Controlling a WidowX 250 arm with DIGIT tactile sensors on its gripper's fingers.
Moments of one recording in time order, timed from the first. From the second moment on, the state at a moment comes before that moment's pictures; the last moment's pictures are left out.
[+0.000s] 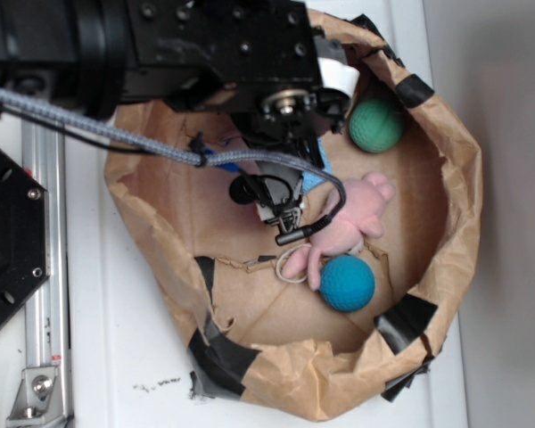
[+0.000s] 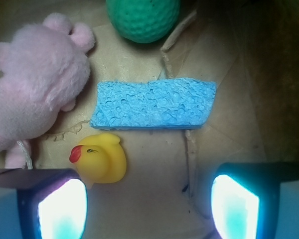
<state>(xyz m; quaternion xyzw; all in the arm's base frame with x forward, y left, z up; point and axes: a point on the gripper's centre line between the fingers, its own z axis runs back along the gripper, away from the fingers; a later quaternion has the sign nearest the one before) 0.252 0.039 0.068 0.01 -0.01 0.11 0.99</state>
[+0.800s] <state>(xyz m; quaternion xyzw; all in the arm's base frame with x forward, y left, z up) 0.268 0.032 0.020 0.06 0.00 0.12 0.99</state>
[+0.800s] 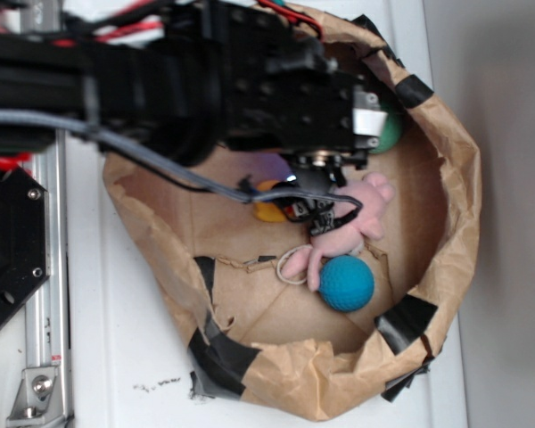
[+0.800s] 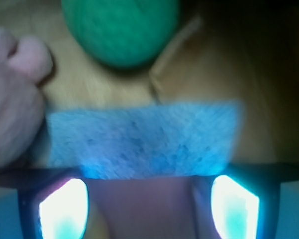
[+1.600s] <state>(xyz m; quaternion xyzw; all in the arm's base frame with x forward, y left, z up) 0.246 -0.006 0.023 -0.01 0.03 0.04 1.00</state>
